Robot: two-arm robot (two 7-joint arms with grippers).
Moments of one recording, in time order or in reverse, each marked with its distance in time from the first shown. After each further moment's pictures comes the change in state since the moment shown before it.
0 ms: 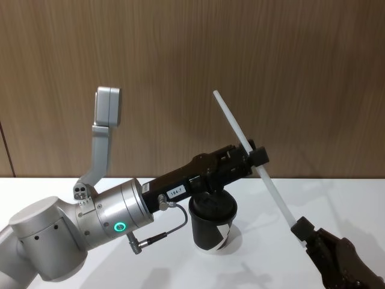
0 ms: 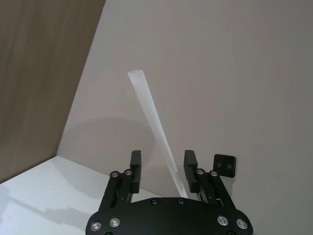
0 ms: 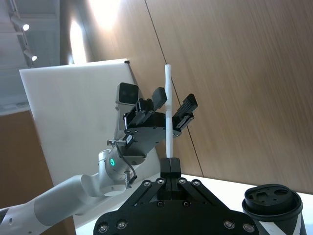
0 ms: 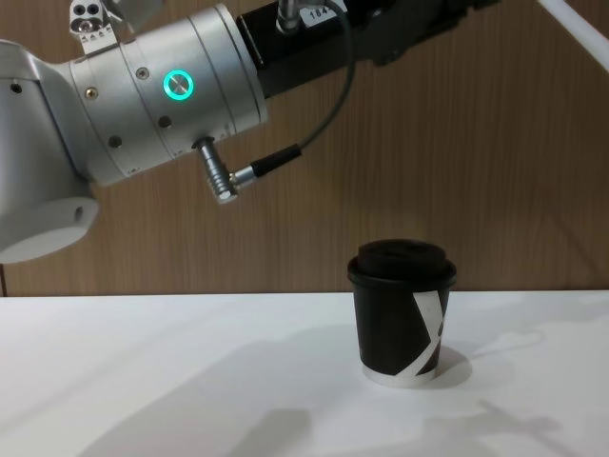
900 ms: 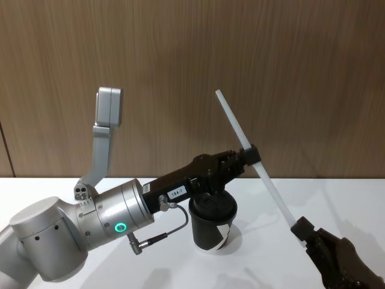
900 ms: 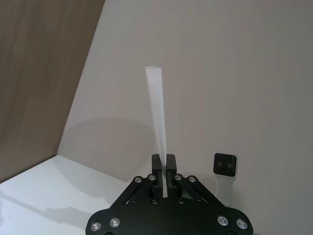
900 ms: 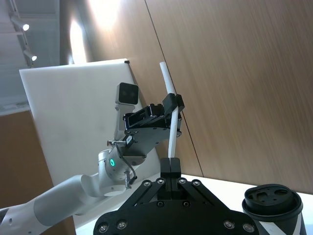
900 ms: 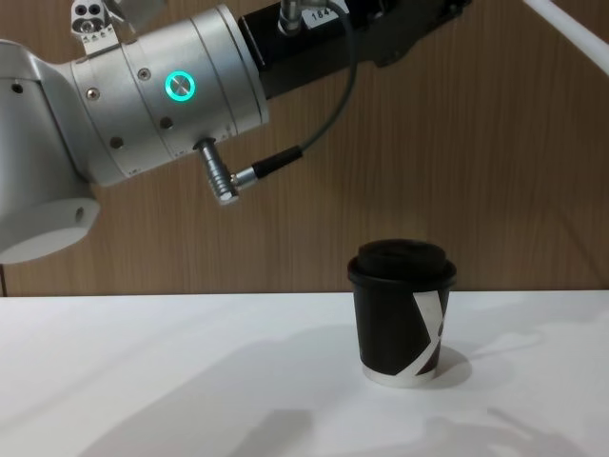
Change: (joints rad) left arm 0.000 0.001 0.002 -0.001 0.003 -0.002 0.002; right arm 0.000 0.000 0.000 0.000 0.000 0.000 0.000
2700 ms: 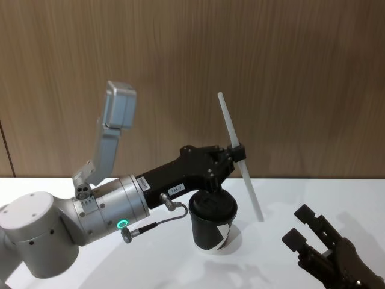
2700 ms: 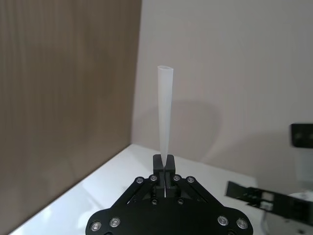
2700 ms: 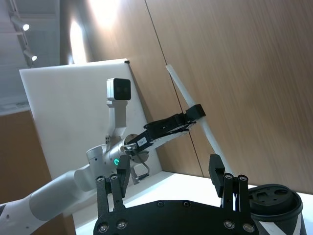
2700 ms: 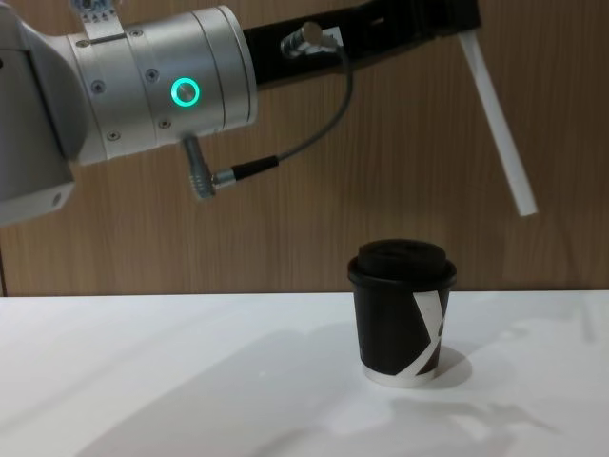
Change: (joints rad) left arm -0.010 0.064 0.037 -0.078 0.236 -0.120 0.213; right arm 0.000 0.000 0.000 0.000 0.000 0.000 0.000
